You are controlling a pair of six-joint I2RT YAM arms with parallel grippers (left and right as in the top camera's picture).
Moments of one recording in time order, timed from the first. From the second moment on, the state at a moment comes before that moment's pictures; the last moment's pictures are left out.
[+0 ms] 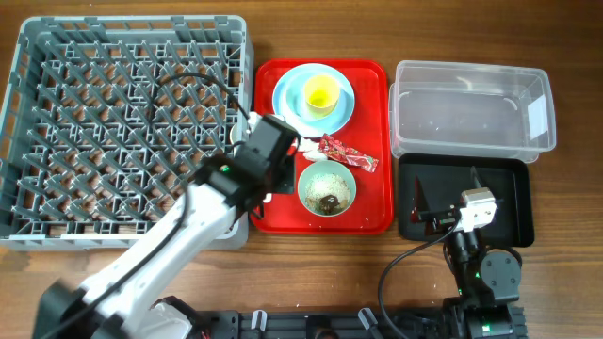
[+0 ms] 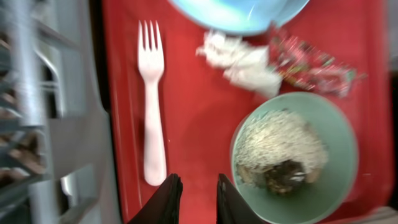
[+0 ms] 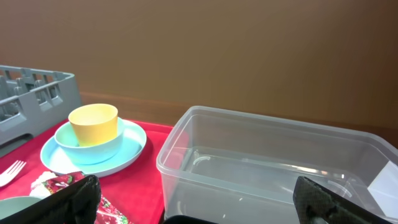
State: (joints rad) left arm -0.62 1.44 1.02 -0.71 -0.10 -0.51; right arm 0.09 0.02 0.01 0.00 -0.04 -0.07
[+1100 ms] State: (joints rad) left arm -0.65 1.67 0.94 -0.48 -0.27 -0.58; right arm 0.09 0.02 0.01 0.00 -0.04 -0.07
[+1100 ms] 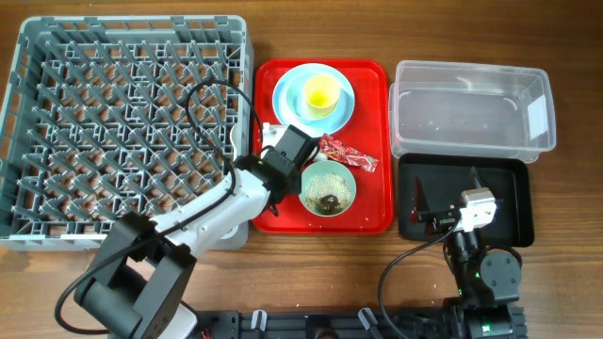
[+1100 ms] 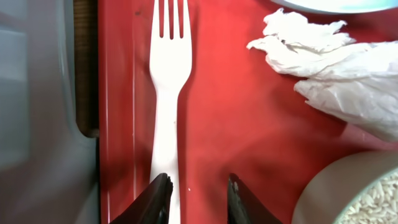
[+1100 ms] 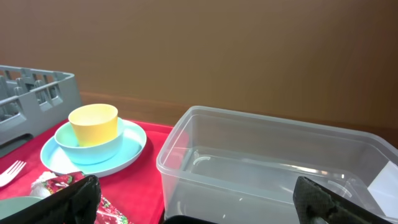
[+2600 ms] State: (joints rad) left arm -0.65 1.77 0.91 -0.35 -0.33 -0.58; right arm 0.09 0.02 0.01 0.00 -0.04 -0.07
